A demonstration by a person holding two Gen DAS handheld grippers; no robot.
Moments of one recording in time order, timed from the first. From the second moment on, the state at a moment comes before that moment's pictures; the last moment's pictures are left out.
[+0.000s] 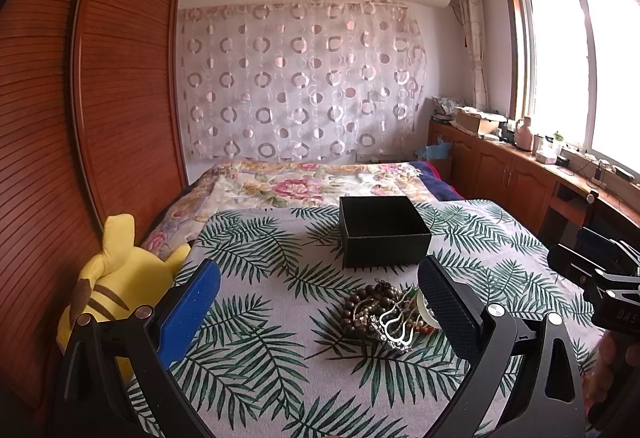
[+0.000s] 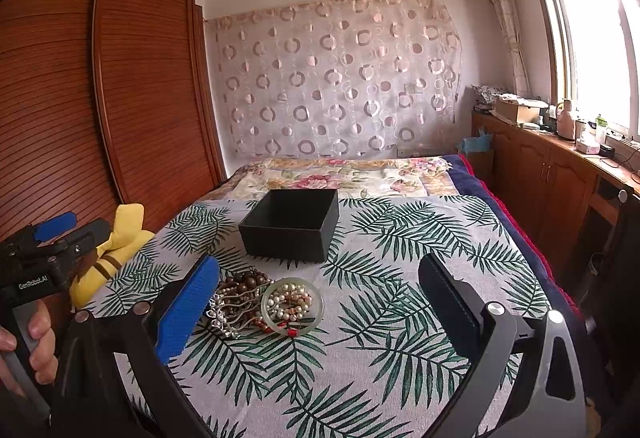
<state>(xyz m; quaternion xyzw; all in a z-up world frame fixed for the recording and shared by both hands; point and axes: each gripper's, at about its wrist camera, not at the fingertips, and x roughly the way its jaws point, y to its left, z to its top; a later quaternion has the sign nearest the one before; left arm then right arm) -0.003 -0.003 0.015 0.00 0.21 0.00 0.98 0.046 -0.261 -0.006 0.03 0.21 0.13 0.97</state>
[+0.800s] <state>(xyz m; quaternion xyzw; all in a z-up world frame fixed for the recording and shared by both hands) 0.002 -0.005 0.012 0.00 0.23 -0.01 0.97 0.047 -0.255 -0.011 0.02 0.22 0.14 0.97</state>
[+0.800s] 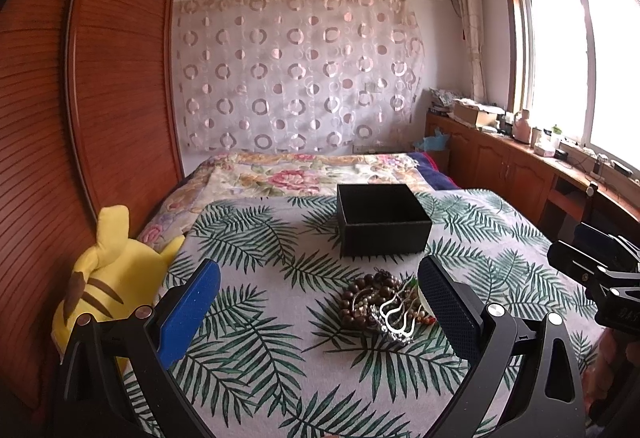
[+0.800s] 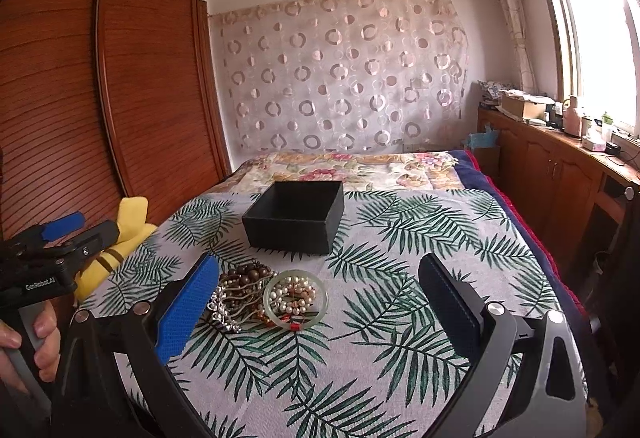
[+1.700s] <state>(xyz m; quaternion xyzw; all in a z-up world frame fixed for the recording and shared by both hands) 0.035 0.011 -0.080 -0.01 0.32 -0.07 0.94 0.147 -0.221 -0.096 -0.03 0.38 0.26 0.89</state>
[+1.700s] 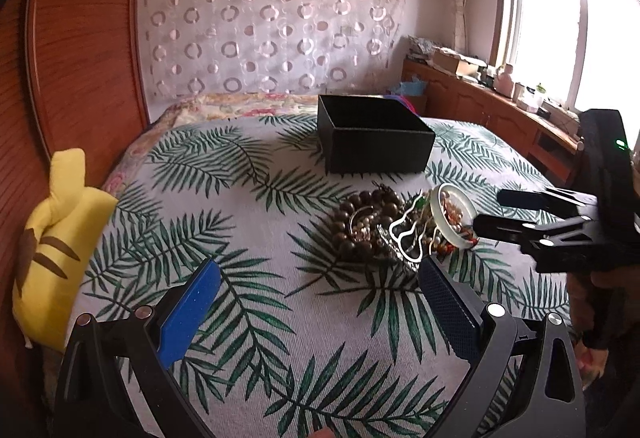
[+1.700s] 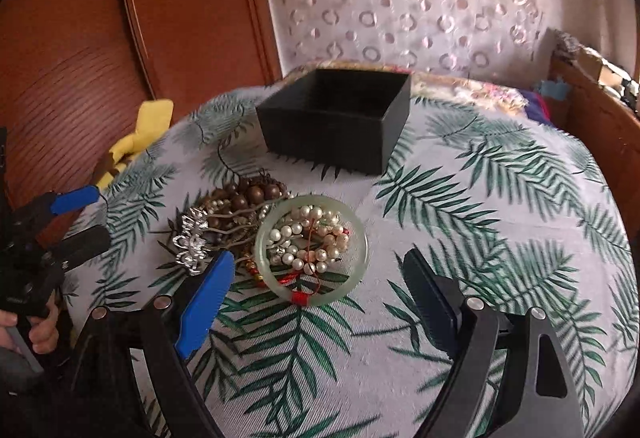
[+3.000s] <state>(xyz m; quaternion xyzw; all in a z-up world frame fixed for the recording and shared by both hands) 0.074 -0.056 -0.099 0.10 0.37 -0.14 0.91 0.129 -0.260 -0.111 -0.05 0.40 0.24 0.88</state>
